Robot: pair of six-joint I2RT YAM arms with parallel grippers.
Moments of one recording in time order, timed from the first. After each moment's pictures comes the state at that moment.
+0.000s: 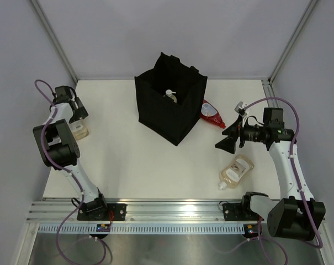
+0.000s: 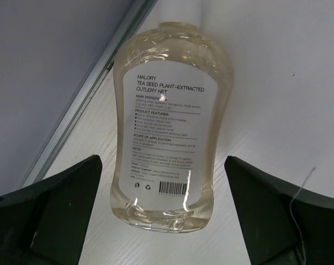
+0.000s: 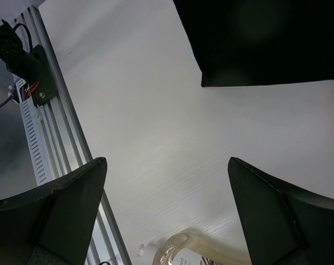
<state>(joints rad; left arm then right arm) 0.34 1.90 1.40 -0.46 -0.25 -0.20 -0.10 1.10 0.95 -0.78 -1.12 -0.54</state>
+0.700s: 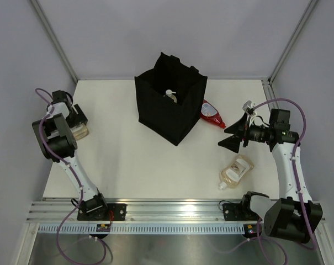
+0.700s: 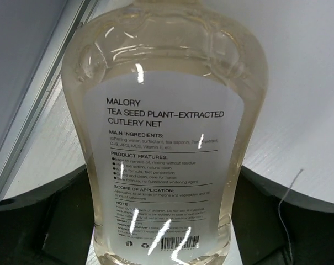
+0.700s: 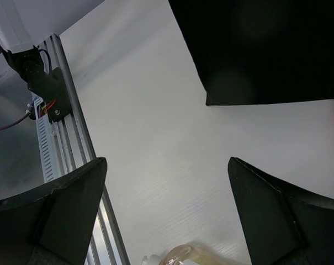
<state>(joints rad) 0.42 2.10 1.54 -0.58 -0.07 -0.21 -0.20 1.09 0.93 -0.75 -1.26 -0.54</state>
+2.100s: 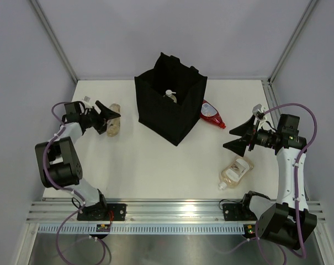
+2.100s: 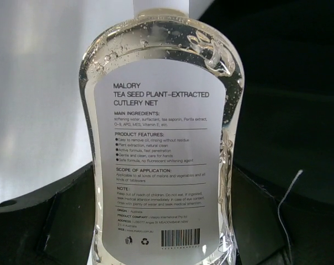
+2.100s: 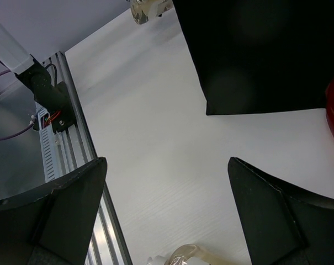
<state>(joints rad) 0.27 1.66 0.98 -0.16 0.77 -0.61 -0.33 1.03 0.93 -0.89 -1.38 -0.66</state>
